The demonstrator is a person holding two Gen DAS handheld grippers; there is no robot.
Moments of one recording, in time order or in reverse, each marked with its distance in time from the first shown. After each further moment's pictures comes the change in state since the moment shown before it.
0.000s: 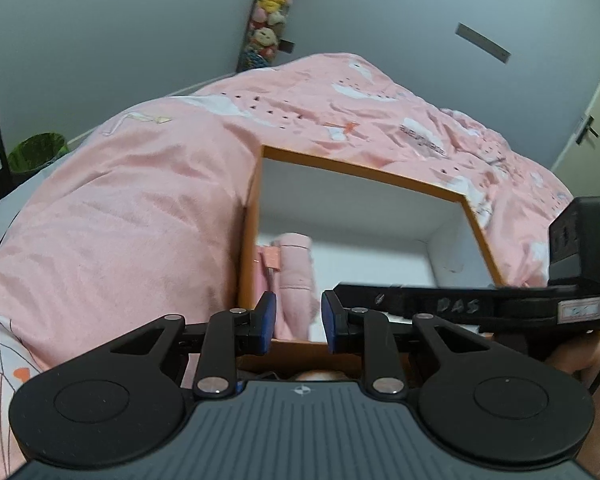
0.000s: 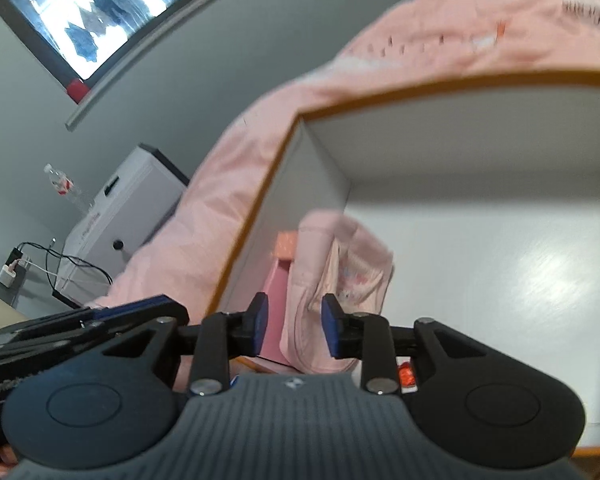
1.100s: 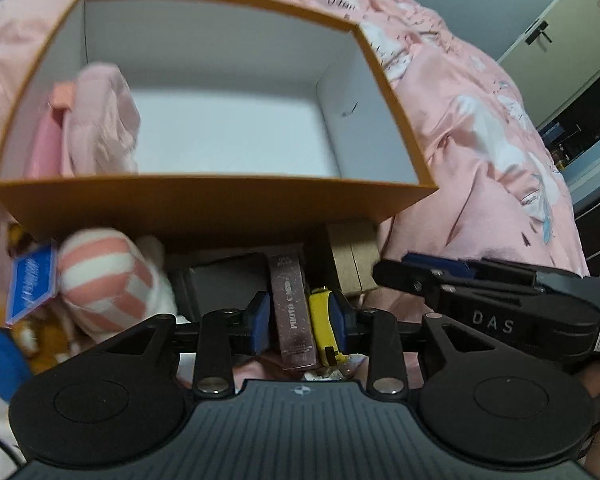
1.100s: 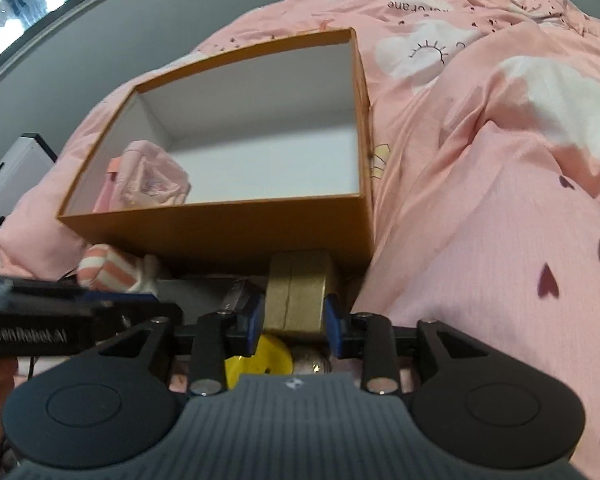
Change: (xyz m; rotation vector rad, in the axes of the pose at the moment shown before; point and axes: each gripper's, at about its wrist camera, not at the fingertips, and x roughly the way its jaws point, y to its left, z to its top) left arm 0.079 -0.095 -0.066 0.056 0.365 -0.188; right arm -0.100 -0.061 -0.085 0.042 0.010 -0.427
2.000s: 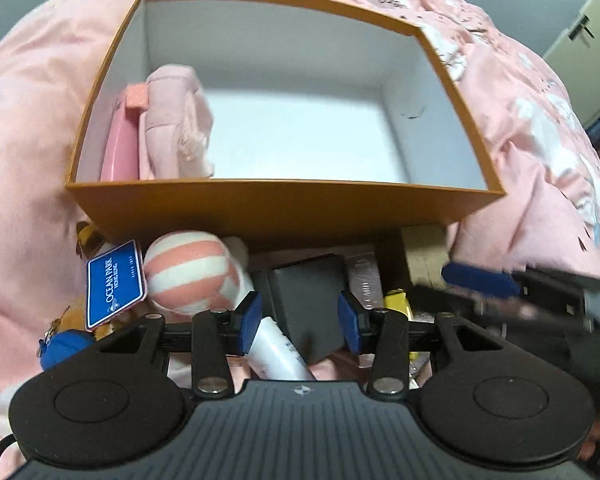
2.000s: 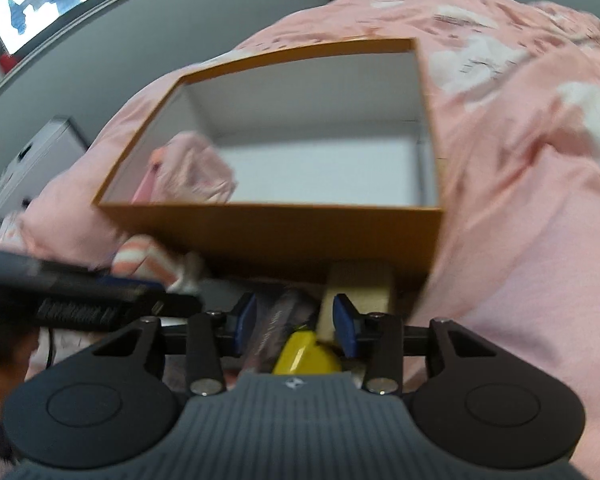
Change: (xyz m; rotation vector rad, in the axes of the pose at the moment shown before) left arm -0.015 0.026 0.003 -0.027 0.005 0.152; right arm 0.002 0.036 -0.007 -0.107 -0.017 0.081
